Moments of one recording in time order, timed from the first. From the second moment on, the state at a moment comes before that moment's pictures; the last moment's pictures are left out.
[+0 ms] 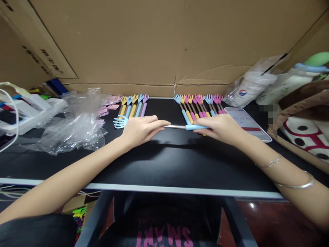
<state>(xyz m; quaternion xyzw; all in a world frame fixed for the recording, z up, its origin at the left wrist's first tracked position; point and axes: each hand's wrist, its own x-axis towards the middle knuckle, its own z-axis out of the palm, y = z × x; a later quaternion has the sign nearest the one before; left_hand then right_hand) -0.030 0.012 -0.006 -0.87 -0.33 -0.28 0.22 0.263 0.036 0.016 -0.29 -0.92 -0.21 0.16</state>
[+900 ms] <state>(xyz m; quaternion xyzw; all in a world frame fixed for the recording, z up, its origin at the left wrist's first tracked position) -0.024 0.005 -0.009 -0.87 -0.39 -0.25 0.15 0.262 0.036 0.012 -0.31 -0.93 -0.18 0.11</state>
